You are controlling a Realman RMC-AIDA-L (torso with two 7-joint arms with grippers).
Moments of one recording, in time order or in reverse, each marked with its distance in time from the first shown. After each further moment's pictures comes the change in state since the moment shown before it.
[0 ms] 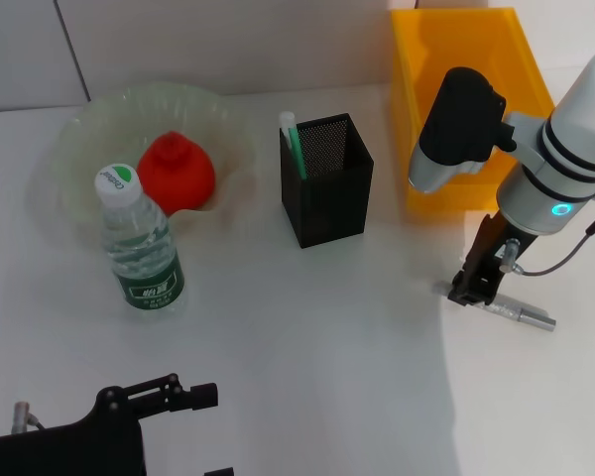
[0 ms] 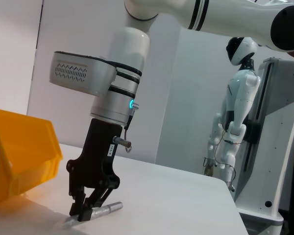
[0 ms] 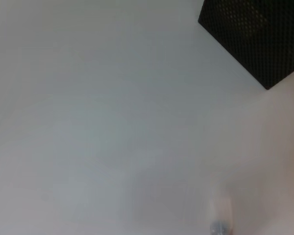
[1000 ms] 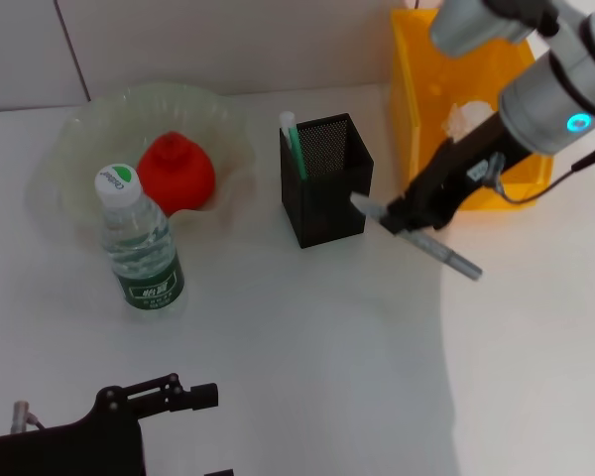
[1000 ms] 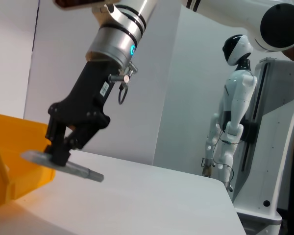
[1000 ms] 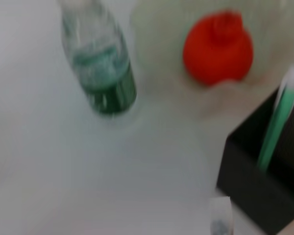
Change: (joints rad) left arm 0.000 0.000 0.000 0.005 0.000 0.009 0.009; right arm -0.009 -0.007 0.220 -0.274 0.240 -0.207 -0.011
